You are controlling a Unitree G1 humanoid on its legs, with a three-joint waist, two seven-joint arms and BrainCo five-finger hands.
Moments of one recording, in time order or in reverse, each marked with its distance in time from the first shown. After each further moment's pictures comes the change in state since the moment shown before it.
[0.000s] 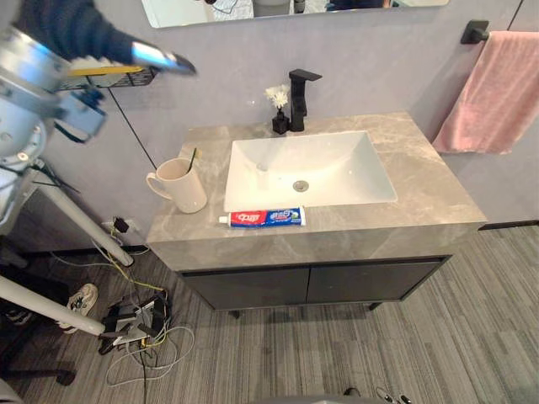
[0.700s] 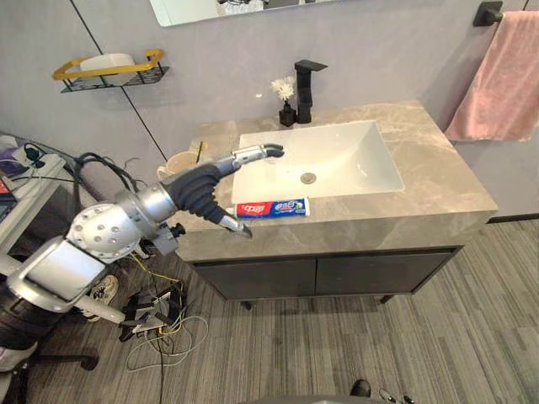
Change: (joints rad) left arm 0.232 -0.198 -0.183 -0.015 0.126 0.136 -0.128; right arm -0.006 -0.037 0.044 0.037 -0.010 0.007 0.023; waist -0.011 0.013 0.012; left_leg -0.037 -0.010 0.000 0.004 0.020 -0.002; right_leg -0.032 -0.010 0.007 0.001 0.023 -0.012
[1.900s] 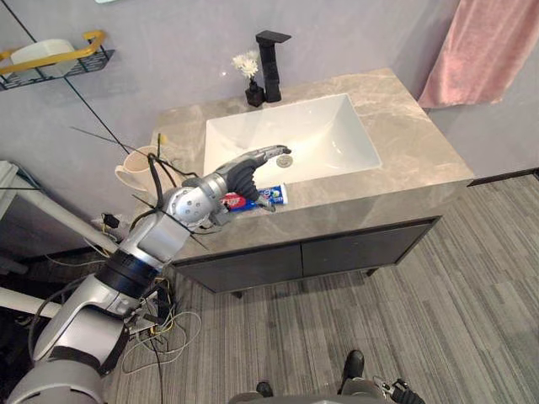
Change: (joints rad) left arm -0.304 -0.367 -0.095 0.397 0.485 0.103 -0.010; right arm -0.020 0.013 -0.001 -0.079 -0.070 0.032 -0.001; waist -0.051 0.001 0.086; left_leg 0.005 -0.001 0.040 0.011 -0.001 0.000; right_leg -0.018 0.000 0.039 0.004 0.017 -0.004
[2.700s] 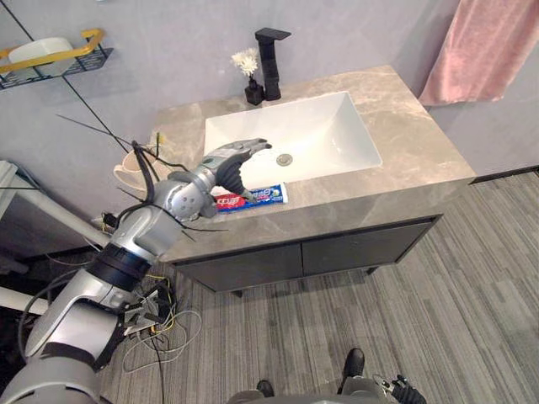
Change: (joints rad) left arm 0.072 0.089 0.007 0.063 0.144 0.021 0.010; right arm 0.008 -0.002 0.003 -0.039 -0.030 0.009 0.001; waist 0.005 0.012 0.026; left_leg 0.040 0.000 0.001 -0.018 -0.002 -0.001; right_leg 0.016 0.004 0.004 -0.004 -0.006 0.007
